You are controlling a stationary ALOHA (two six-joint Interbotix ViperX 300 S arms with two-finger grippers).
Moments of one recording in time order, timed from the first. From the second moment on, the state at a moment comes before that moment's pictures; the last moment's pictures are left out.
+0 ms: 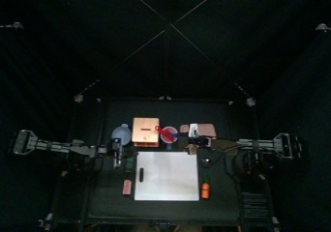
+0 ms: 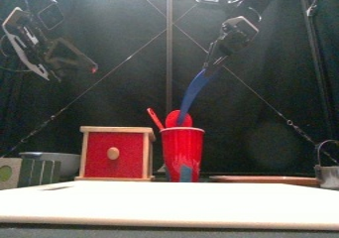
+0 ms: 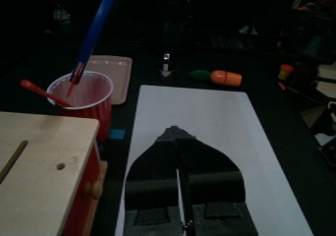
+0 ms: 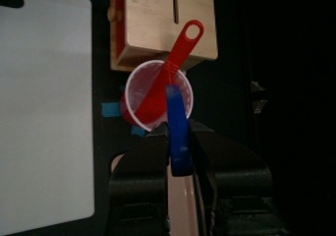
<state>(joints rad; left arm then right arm) 0.00 -0.65 1.25 -0.06 -0.42 0.00 -0.12 -0.36 0.52 -0.50 0.63 0.05</state>
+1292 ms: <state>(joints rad) 0.00 -0.65 1.25 -0.07 -0.42 0.00 -0.53 -0.77 1.13 -0.09 0.24 0.04</state>
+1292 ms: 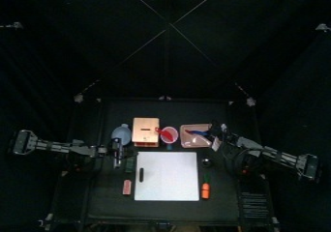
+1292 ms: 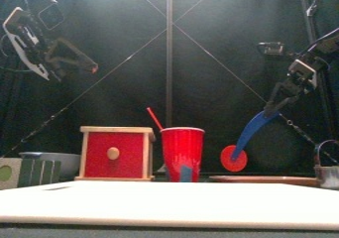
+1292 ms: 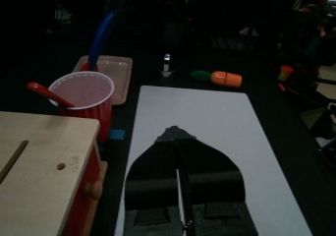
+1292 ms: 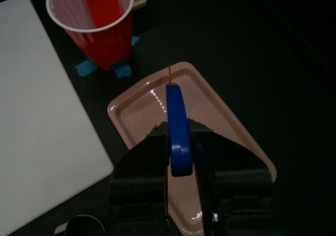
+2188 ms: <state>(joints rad) 0.01 -0.65 1.25 -0.07 -0.42 0.00 -0.61 -0.78 1.14 -0.08 0.23 0.05</state>
